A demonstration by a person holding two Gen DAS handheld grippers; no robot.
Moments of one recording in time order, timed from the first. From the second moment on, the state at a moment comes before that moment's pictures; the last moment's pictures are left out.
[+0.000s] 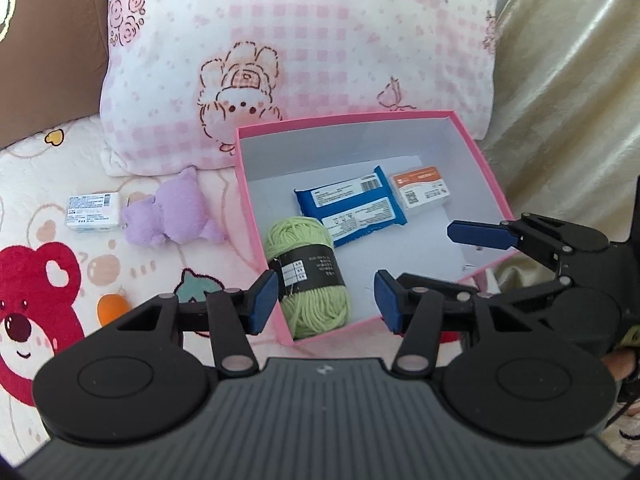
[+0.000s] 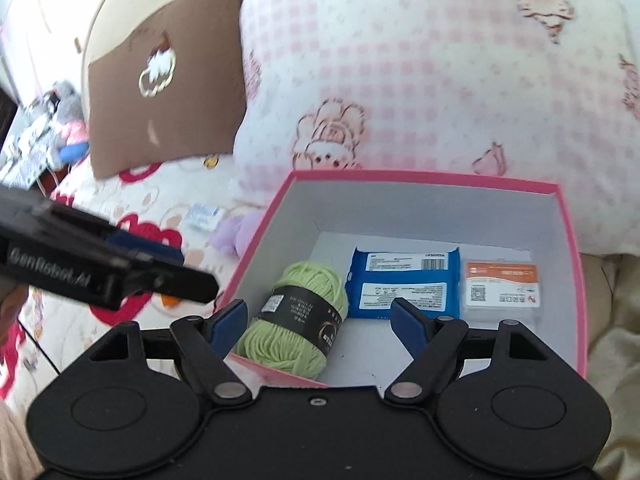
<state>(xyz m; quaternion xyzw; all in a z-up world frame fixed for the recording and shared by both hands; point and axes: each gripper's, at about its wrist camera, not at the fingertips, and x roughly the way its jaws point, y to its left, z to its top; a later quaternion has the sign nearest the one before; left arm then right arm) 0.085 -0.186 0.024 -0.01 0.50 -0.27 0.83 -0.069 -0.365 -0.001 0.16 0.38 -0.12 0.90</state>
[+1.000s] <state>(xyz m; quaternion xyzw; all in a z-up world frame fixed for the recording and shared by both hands) 0.013 -0.110 0.068 -0.02 0.47 -0.27 0.84 -0.077 -0.255 0.054 0.05 0.43 -0.07 0.90</state>
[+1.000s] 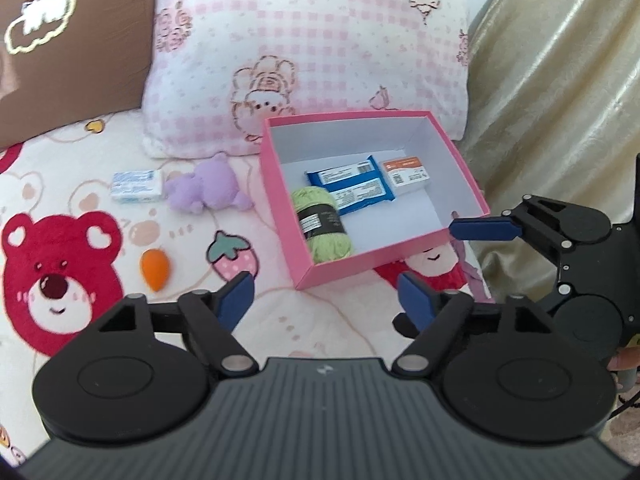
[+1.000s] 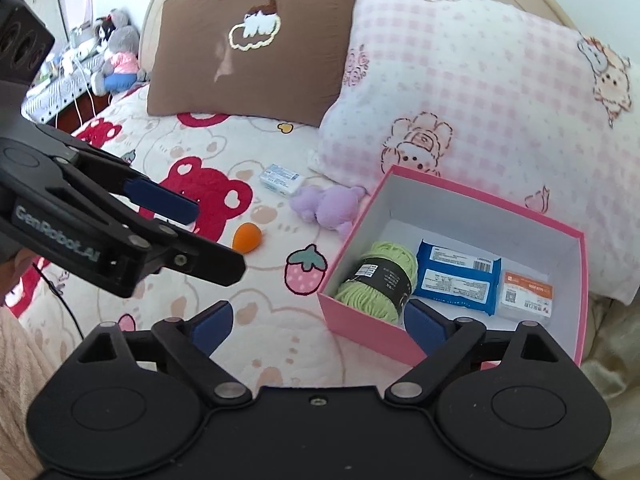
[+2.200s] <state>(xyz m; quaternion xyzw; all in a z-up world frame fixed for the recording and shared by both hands) 0.034 -0.003 0.027 -0.01 0.43 -0.20 0.88 -0.007 -0.166 0.056 -0.10 0.36 0.02 0.93</state>
